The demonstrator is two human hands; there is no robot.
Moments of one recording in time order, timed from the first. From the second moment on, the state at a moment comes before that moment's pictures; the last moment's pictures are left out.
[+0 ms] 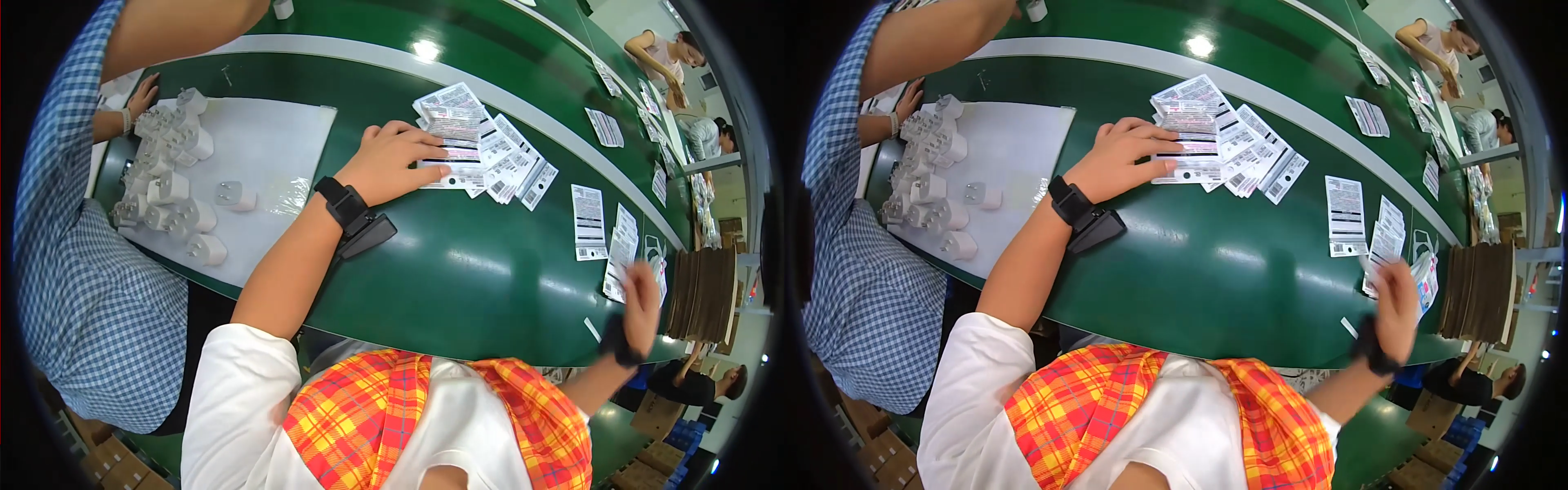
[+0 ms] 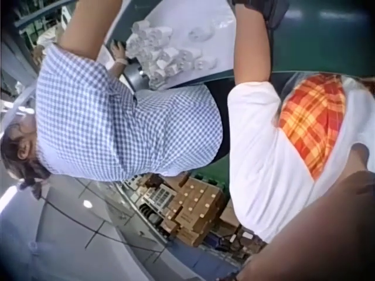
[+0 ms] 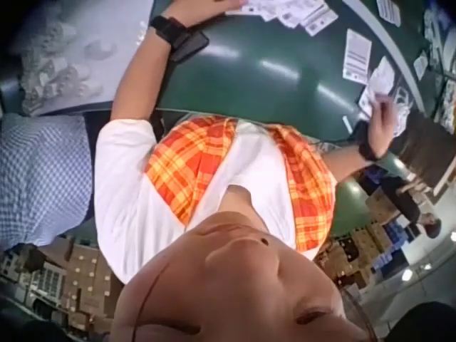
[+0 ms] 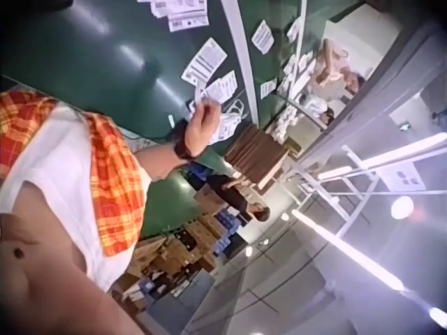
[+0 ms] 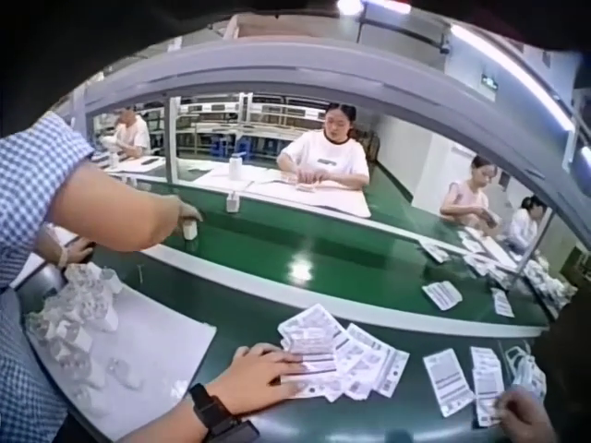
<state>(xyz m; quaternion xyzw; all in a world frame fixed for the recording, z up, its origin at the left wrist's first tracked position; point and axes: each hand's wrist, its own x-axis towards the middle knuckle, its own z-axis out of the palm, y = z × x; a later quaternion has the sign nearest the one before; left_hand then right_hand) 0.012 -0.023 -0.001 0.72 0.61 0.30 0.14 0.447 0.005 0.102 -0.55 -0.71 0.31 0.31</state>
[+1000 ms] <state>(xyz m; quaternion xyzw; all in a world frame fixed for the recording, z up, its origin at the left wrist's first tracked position) 0.005 -0.023 0.002 0.67 0.69 0.27 0.07 0.198 0.116 0.034 -0.39 -0.87 0.29 0.02</state>
